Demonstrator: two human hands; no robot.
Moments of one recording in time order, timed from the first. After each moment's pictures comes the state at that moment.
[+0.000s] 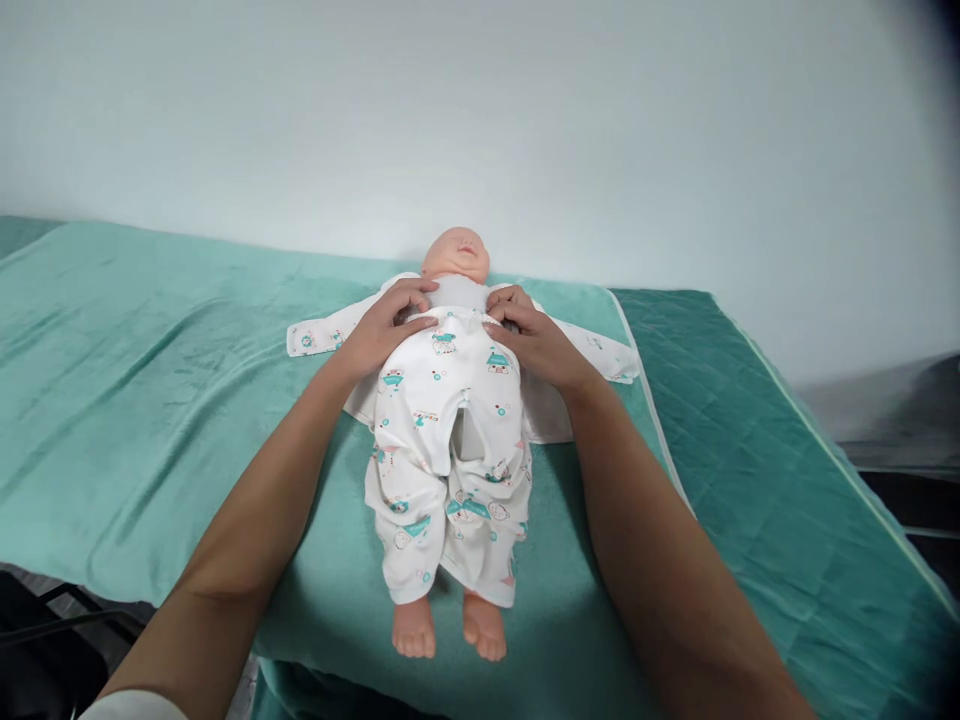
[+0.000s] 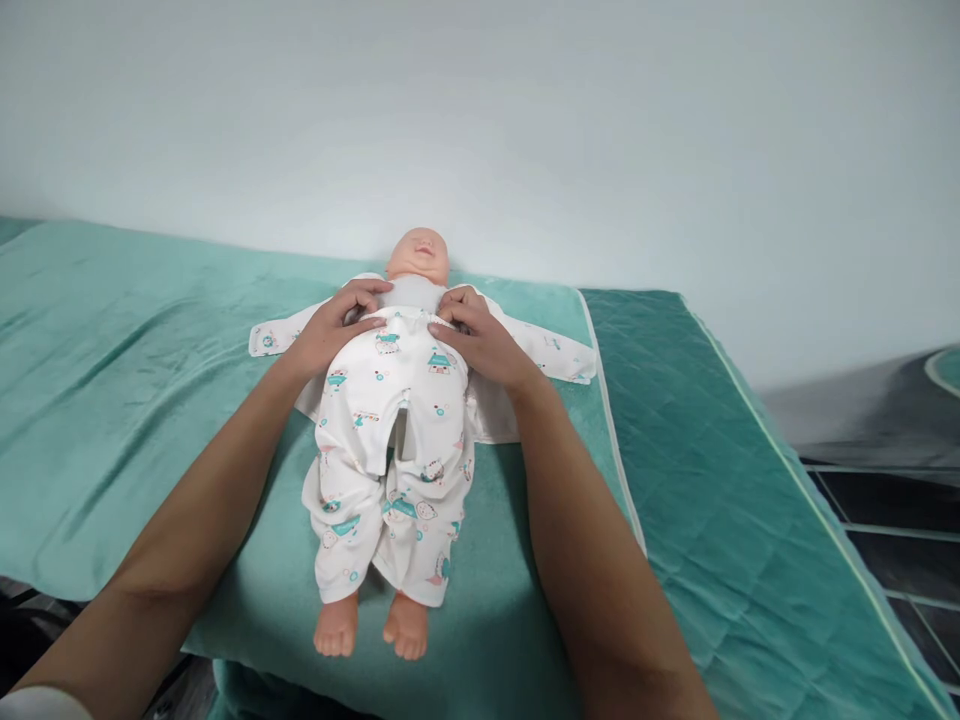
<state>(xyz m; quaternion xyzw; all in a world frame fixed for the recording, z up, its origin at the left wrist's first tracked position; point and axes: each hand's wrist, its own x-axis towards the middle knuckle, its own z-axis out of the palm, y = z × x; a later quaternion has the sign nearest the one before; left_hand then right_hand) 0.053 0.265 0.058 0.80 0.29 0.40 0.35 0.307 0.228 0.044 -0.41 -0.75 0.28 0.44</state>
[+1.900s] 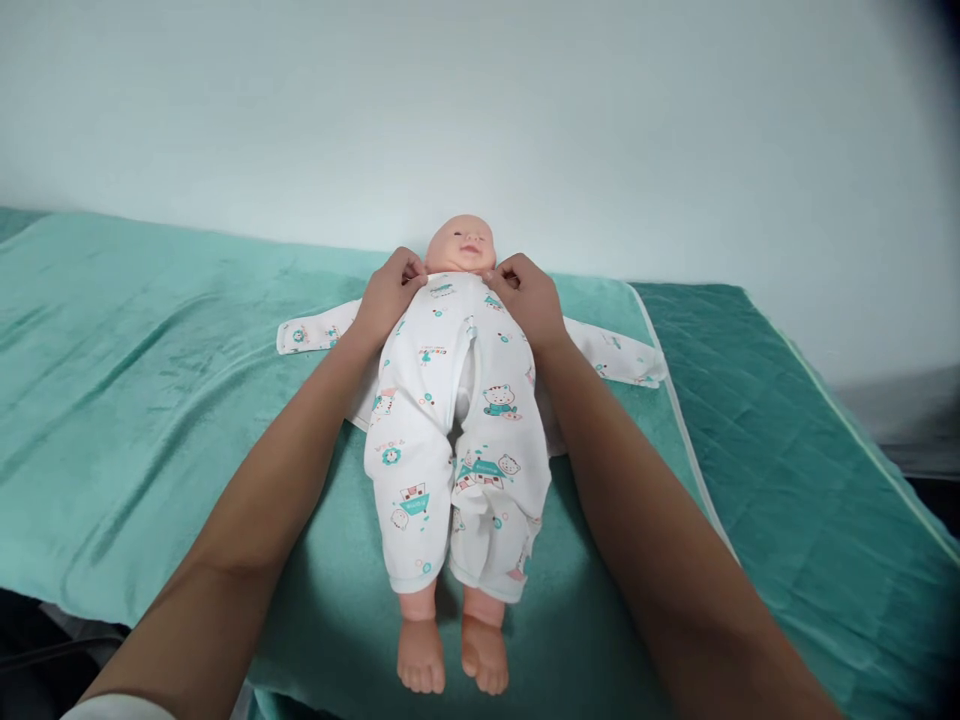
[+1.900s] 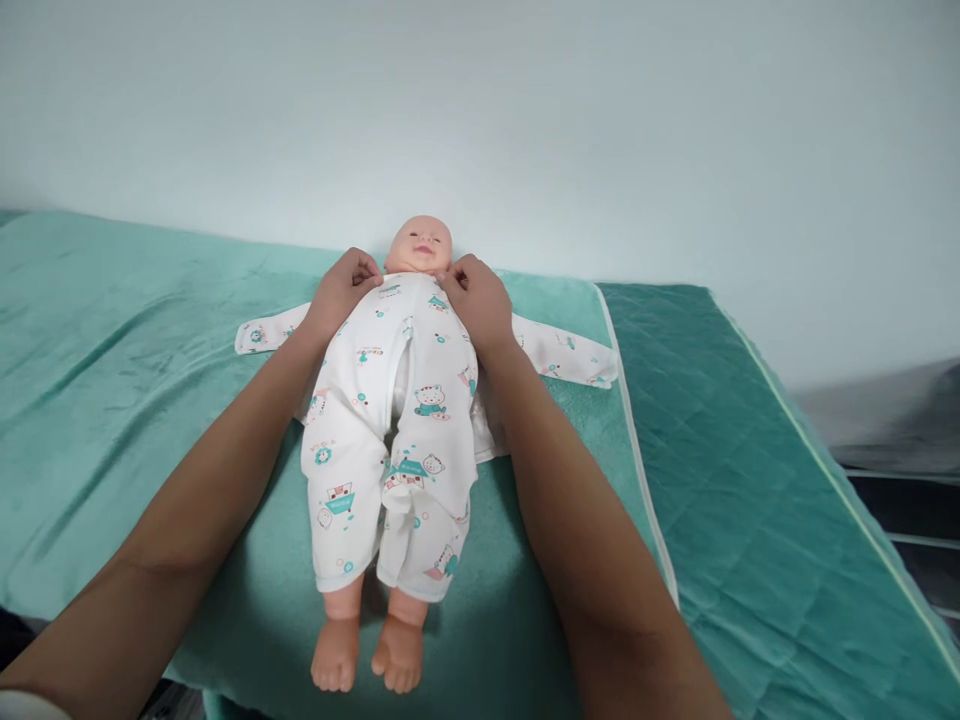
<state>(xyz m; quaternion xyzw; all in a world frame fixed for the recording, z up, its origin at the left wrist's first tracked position) 0.079 0.338 0.035 0.72 0.42 0.45 0.32 0.297 0.298 0.025 -0.59 -0.63 0.14 0.48</state>
